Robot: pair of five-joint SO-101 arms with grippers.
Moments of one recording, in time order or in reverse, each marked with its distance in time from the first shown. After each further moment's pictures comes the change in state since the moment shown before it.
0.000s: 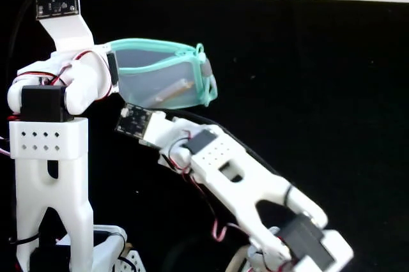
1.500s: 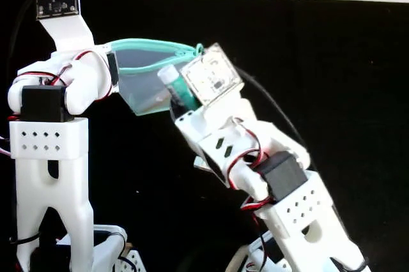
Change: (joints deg) left arm 0.0 0.0 0.0 0.0 0.0; right arm 6.0 -32.6 -17.5 19.1 -24.2
